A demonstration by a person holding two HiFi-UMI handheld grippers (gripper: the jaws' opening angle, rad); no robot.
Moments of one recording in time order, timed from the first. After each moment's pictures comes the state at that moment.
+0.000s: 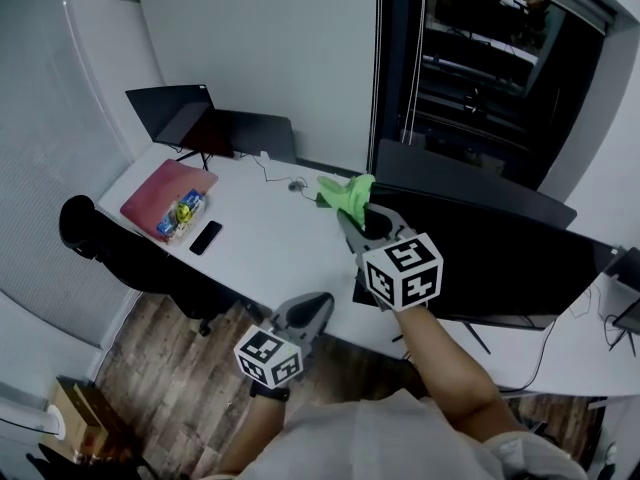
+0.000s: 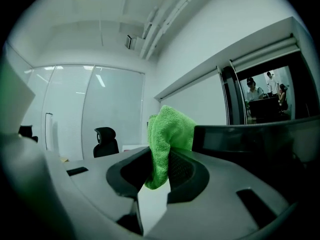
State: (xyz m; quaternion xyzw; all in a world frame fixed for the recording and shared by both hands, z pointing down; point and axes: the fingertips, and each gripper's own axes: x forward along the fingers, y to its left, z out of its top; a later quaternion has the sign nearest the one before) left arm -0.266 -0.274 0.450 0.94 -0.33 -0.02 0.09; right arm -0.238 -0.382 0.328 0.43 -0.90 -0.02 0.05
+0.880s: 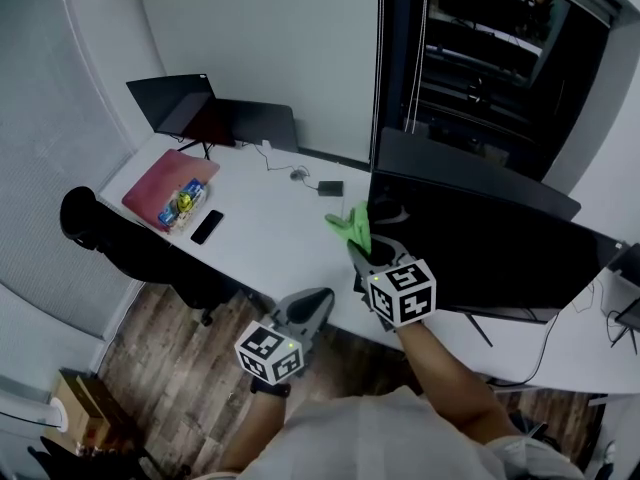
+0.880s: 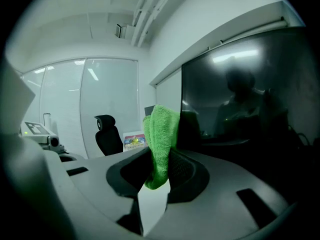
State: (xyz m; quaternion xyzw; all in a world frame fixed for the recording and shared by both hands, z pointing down) left arm -0.263 -0.266 0.463 0.94 -0.33 -0.01 0.10; right arm -0.218 -0.361 0.430 0.44 -0.89 0.05 0.10
